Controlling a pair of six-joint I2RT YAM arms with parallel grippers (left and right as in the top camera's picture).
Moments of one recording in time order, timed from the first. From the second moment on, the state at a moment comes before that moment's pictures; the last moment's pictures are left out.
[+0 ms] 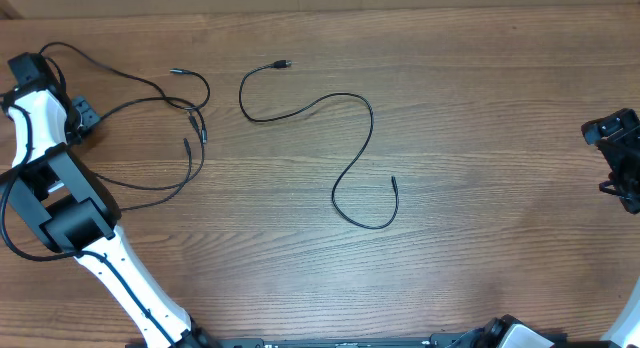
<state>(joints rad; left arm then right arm) 0.54 2.46 2.03 -0.80 -0.12 -0.17 -0.61 1.34 1.35 -1.06 -0.26 0.45</state>
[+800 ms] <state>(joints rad) 0.40 2.25 2.21 -1.19 0.46 -0.28 -0.61 1.34 1.35 -1.06 -0.26 0.45</state>
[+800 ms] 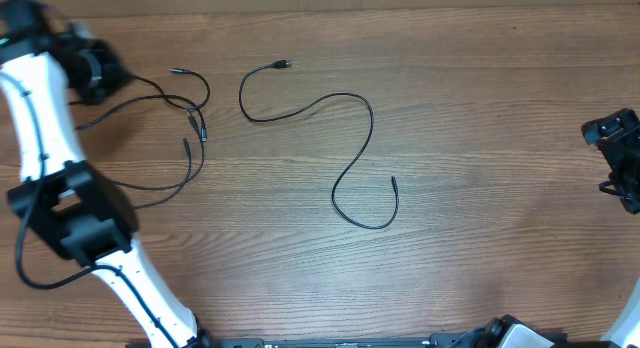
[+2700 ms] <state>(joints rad) -0.38 2.36 1.97 -0.75 0.07 0.12 -0.61 1.34 1.35 -1.06 -0.26 0.45</state>
